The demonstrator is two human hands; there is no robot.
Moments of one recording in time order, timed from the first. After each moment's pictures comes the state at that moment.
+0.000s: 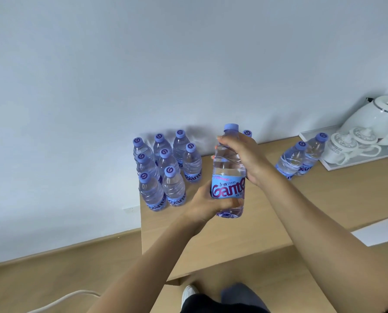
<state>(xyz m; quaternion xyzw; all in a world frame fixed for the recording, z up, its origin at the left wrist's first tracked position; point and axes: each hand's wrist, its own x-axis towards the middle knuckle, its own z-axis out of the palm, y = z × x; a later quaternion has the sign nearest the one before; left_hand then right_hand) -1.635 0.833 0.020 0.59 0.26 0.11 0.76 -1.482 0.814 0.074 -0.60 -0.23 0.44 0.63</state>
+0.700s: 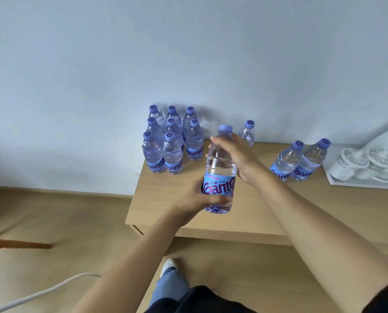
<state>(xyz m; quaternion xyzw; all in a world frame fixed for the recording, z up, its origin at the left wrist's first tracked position) -1.630 0.723 0.011 0.55 0.34 0.20 0.74 -1.471 0.746 0.054 -0.56 -0.36 0.51 0.54</state>
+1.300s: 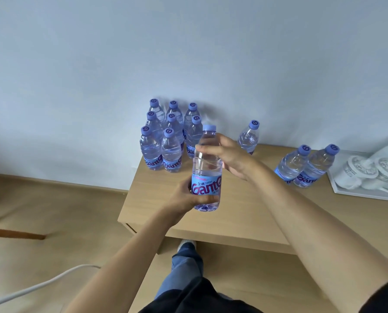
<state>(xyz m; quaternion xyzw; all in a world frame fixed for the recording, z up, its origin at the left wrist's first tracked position) -1.636 0.745 -0.029 0.54 0.40 0.24 0.70 -1.472 0.770 0.048 -0.55 -0.41 0.58 0.44</state>
